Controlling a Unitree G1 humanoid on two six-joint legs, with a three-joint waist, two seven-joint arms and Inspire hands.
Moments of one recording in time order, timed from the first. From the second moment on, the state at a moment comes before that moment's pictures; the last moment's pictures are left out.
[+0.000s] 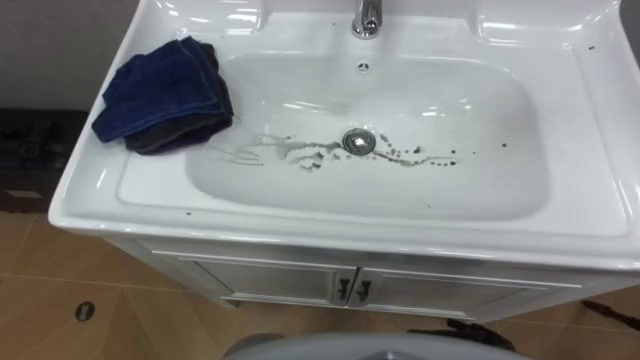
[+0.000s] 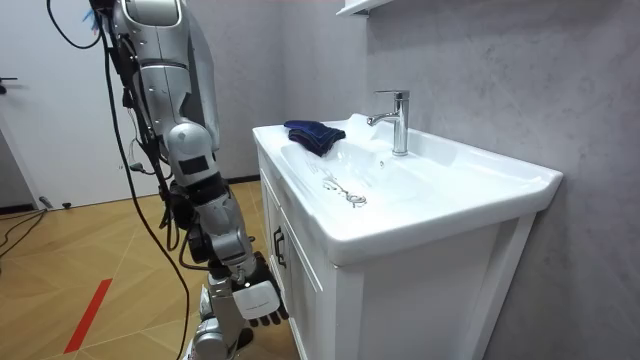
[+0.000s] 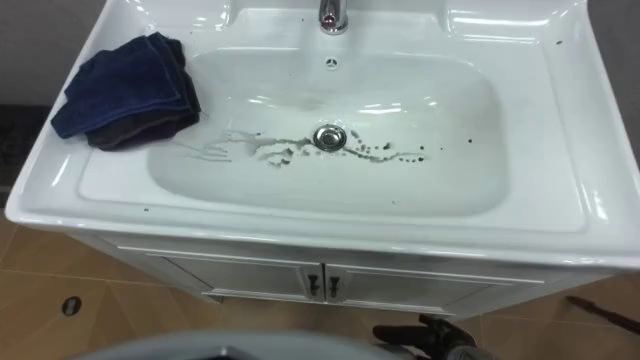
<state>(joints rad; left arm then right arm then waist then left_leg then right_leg) 0.15 0.20 0.04 1.24 -0.04 0.17 0.04 0.06 -0.22 0.04 1.30 0.30 0.07 0.20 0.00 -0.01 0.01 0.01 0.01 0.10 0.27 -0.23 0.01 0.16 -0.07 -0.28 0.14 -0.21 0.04</state>
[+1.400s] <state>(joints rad) 0.23 0.20 0.30 1.10 -0.60 0.14 0.14 0.06 -0.25 0.03 1.27 0.28 0.10 0.20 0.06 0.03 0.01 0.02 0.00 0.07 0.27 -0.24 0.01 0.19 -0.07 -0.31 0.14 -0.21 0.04</state>
